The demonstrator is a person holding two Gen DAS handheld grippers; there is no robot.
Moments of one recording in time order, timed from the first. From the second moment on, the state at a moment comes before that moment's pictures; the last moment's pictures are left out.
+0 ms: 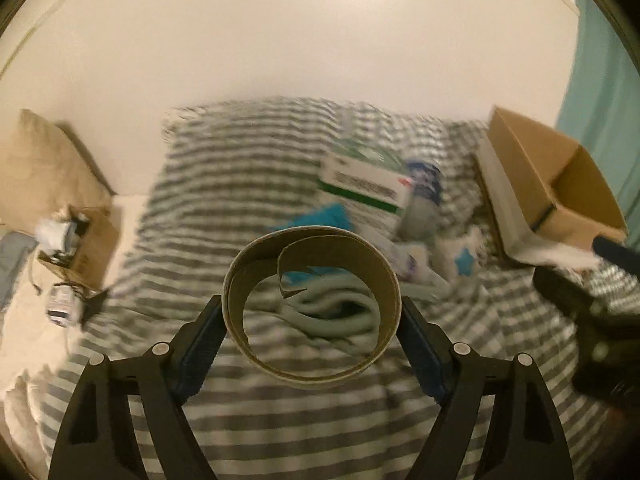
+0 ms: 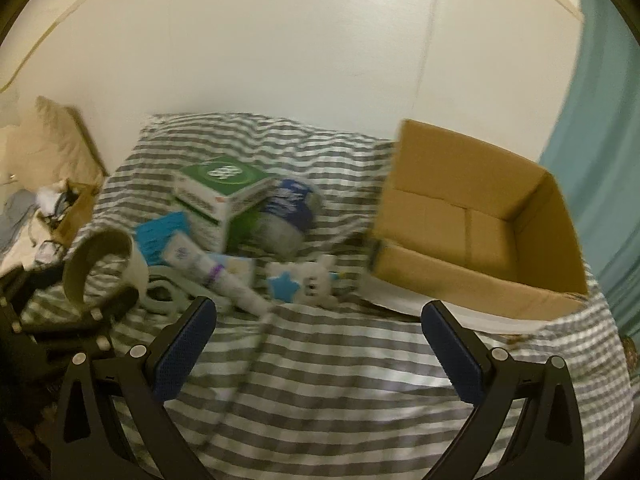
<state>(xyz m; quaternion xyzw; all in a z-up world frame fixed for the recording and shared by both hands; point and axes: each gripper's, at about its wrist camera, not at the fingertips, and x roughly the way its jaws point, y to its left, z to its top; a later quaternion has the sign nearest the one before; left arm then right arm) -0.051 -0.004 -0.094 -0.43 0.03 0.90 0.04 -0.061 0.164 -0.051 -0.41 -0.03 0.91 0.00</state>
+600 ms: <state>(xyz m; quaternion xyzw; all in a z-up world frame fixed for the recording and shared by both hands) -0.056 -0.095 -0.108 -0.45 -0.01 0.89 -0.03 -0.104 0.040 -0.118 -0.48 -0.13 0.86 -0.12</state>
